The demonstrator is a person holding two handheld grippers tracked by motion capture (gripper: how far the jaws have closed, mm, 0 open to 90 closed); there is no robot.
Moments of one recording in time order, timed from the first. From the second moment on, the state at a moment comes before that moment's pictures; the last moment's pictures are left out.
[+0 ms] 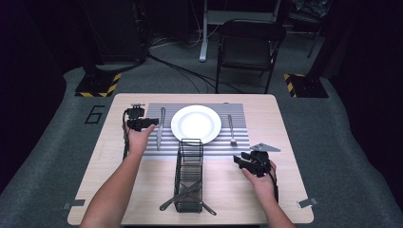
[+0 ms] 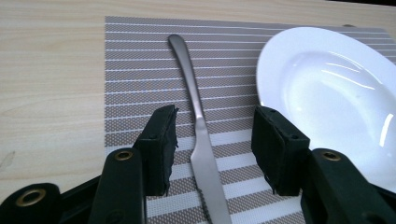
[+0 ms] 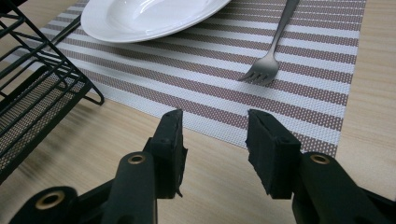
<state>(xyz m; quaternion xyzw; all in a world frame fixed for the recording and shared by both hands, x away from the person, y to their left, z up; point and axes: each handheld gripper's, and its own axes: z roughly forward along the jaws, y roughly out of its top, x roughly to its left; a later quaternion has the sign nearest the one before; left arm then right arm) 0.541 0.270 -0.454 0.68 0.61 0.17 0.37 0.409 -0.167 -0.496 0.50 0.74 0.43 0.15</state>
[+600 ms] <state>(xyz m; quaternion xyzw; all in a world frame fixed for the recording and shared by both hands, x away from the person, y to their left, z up) 0.495 0.272 -0.412 0.73 0.52 0.20 0.40 0.405 -0.164 -0.491 0.49 0.74 0.43 0.16</state>
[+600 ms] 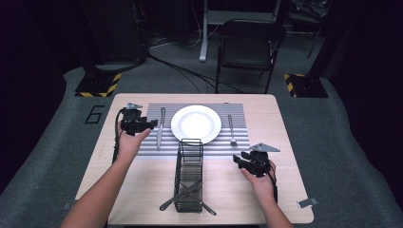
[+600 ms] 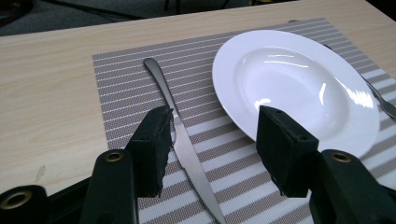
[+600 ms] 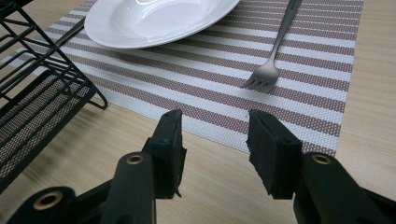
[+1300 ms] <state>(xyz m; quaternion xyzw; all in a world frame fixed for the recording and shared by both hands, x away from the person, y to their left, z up) 0.432 0.300 -0.454 0.75 0.50 0.17 0.41 0.408 -0.161 -0.496 0.48 0.75 0.42 0.16</state>
